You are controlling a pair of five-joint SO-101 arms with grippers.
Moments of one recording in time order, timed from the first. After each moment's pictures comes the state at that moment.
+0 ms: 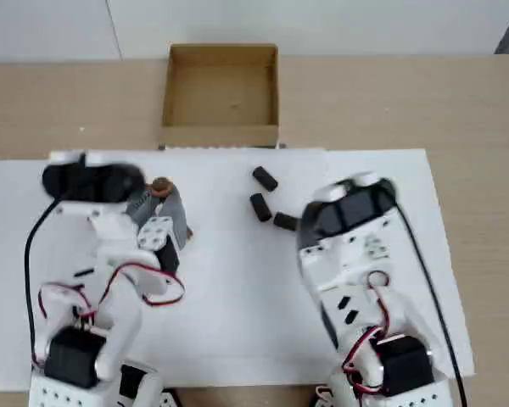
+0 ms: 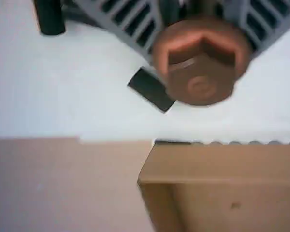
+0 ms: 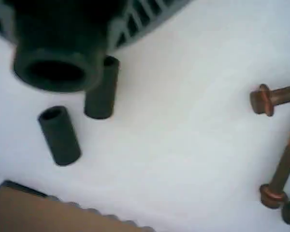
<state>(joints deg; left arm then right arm) 11.5 -78.0 54.7 57.0 20.7 -22.0 -84.5 62.8 56.1 -0.7</state>
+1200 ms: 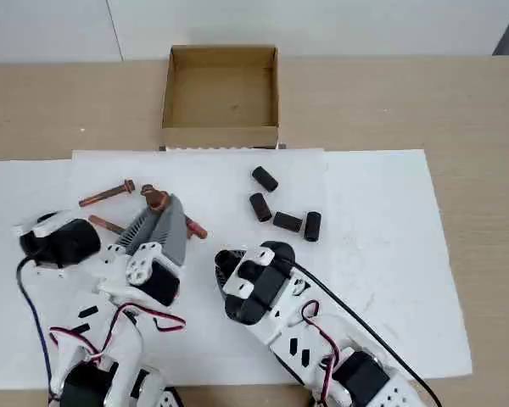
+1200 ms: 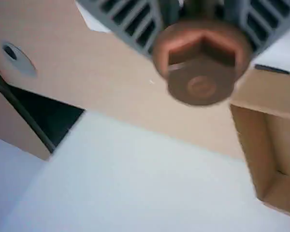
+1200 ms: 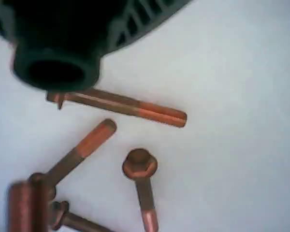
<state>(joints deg) 15.1 -103.3 74.1 46.9 37.4 -47.6 -103.1 89.3 39.6 6.7</state>
